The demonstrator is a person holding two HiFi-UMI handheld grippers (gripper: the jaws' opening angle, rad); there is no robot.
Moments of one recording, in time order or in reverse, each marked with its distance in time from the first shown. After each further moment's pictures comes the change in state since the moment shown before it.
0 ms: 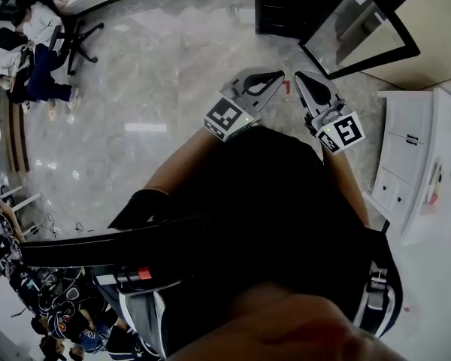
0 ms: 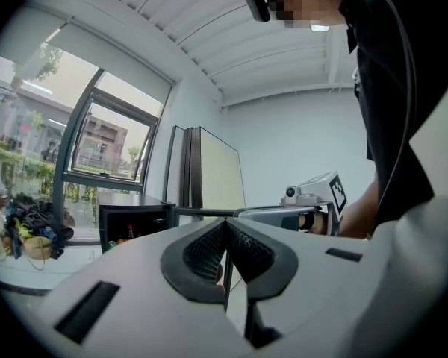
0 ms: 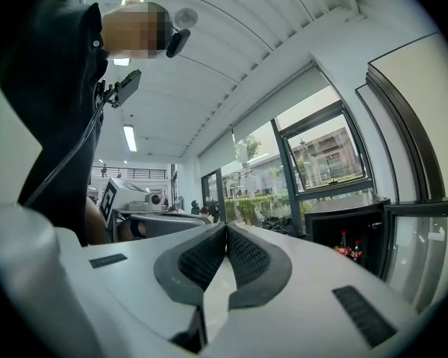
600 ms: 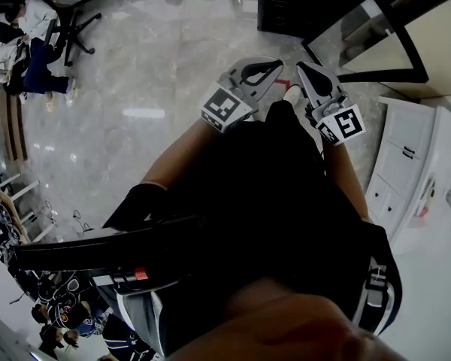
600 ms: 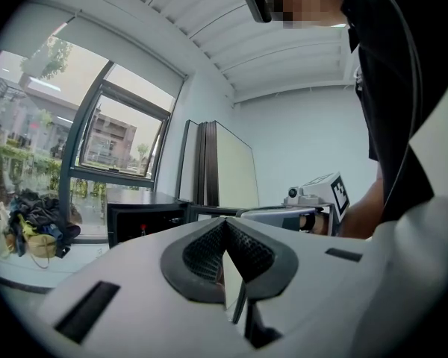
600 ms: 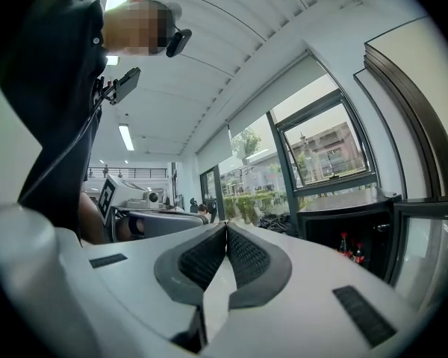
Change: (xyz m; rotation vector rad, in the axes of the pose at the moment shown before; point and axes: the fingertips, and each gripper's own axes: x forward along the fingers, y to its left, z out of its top) left arm 0.069 0.105 -0.027 -0.025 0.024 0.068; right arm 0.065 -0.111 -0.026 0.017 0.011 0.024
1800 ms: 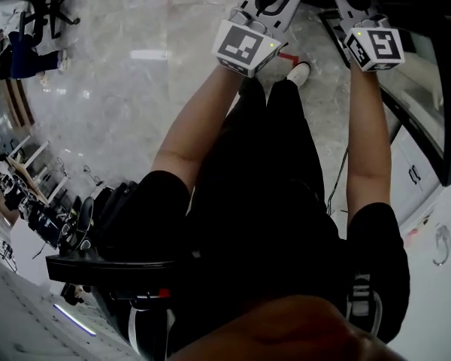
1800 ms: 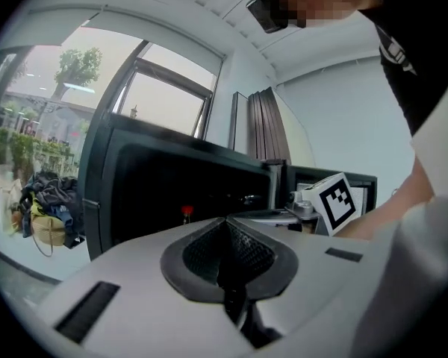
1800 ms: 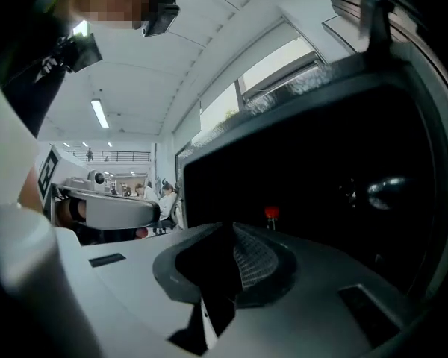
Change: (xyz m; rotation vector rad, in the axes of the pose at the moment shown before) left arm 0.242 0.245 -0.126 -0.055 0.000 0.286; right arm 0.158 -0.366 -0.139 -0.018 0.109 -0.118
